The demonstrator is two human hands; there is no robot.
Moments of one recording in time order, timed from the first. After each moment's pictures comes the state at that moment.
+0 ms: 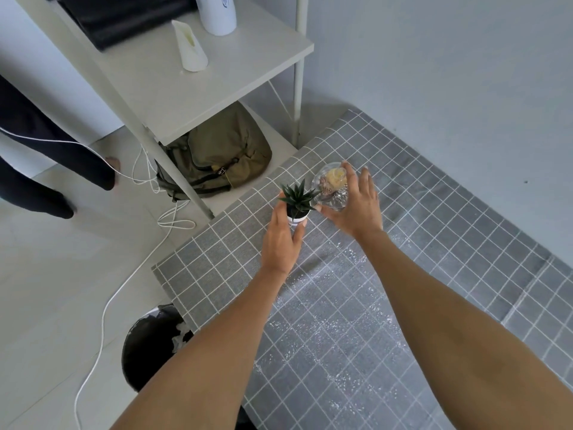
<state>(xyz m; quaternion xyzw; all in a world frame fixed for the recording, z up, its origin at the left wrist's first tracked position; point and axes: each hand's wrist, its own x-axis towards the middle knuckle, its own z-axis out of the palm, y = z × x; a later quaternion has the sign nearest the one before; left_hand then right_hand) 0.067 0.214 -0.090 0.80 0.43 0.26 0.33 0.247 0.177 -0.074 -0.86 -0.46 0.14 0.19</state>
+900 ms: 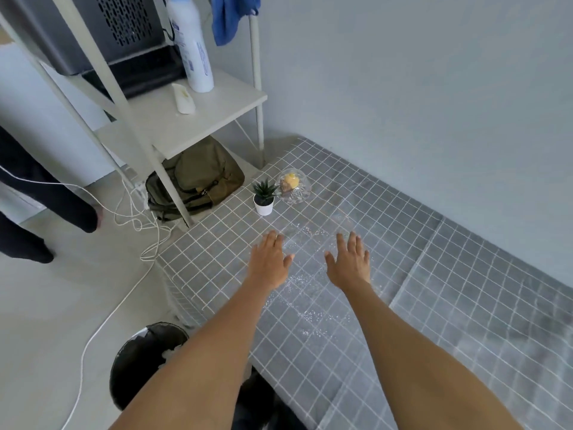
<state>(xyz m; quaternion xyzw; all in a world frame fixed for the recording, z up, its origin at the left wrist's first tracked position) 0.018 0.108 -0.022 0.92 0.35 -0.09 0.16 0.153 -0.018 -0.020 -0.92 -0.34 0.18 0.06</state>
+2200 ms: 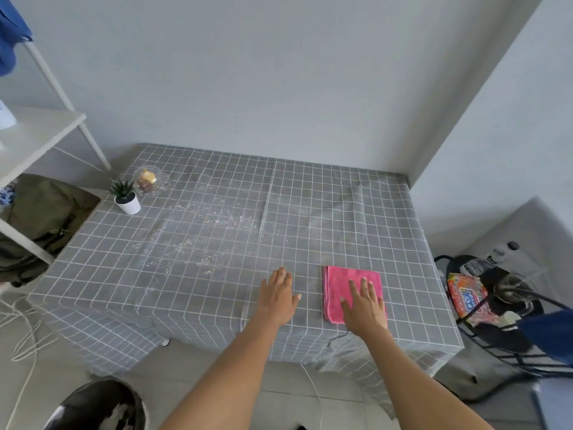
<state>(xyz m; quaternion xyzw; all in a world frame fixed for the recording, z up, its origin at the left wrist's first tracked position) -0.044 -0.198 -0.012 0.97 0.04 -0.19 0.14 -0.014 -0.401 -0.018 -0.97 -0.03 0.21 0.08</state>
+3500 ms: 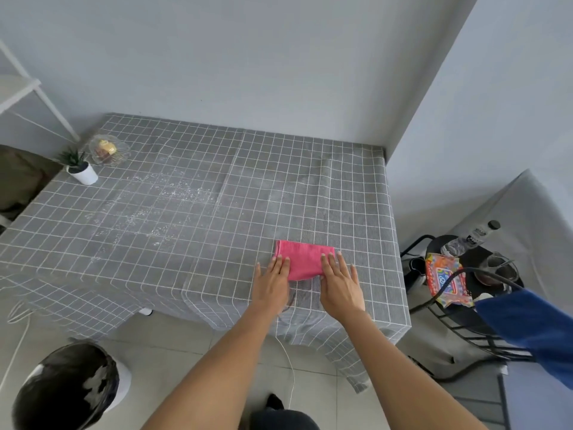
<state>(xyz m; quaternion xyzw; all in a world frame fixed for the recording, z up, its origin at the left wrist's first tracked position) -0.030 -0.335 -0.039 0.98 0.06 -0.16 0.09 0.004 -0.495 -0.029 -0.97 -0.18 0.13 0.10</state>
